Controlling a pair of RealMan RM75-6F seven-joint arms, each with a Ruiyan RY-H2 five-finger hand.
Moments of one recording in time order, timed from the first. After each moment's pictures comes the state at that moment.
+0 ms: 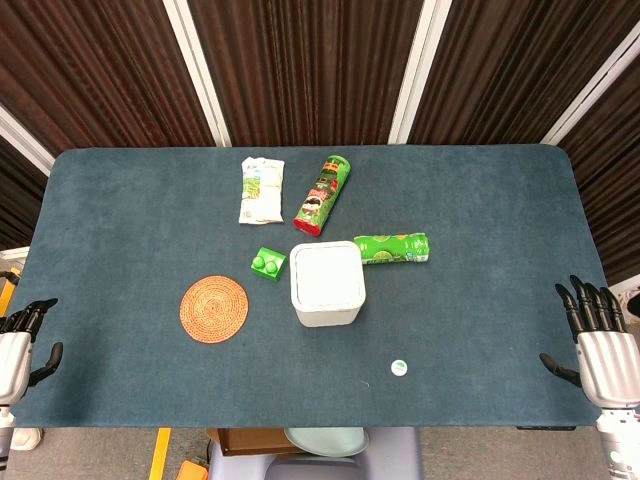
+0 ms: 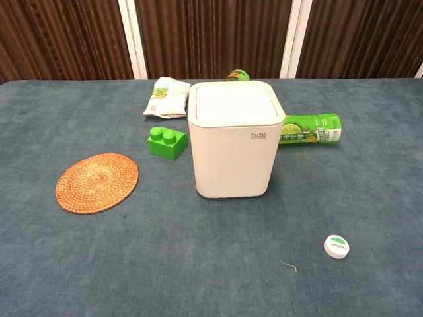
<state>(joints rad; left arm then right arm) -0.09 -1.14 -0.08 -1.61 1.42 1.48 0.16 0.03 -1.13 0.06 -1.63 -1.54 1.57 -0.15</state>
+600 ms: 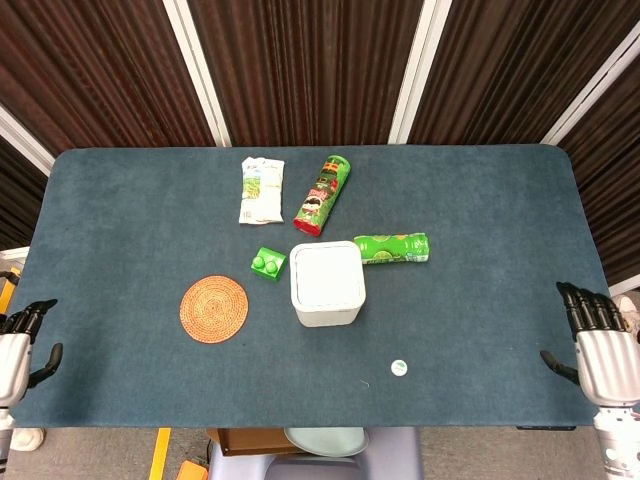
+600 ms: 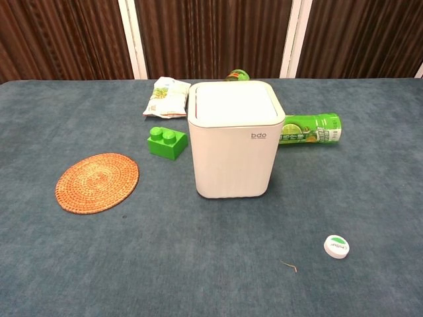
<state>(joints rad) -0.08 -1.13 -0.07 -1.63 1.43 1.50 0.16 0.03 -1.17 0.08 -1.60 -1.54 1.59 -0.18</state>
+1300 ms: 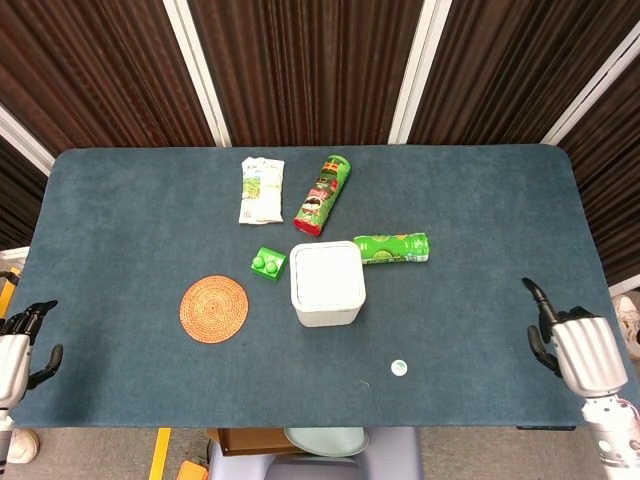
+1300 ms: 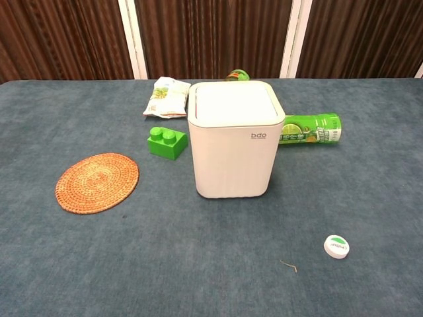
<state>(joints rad) -0.09 -1.12 -0.07 -1.64 1.42 1.48 0.14 0.10 -1.09 0.07 -1.66 -1.66 1.54 -0.17</state>
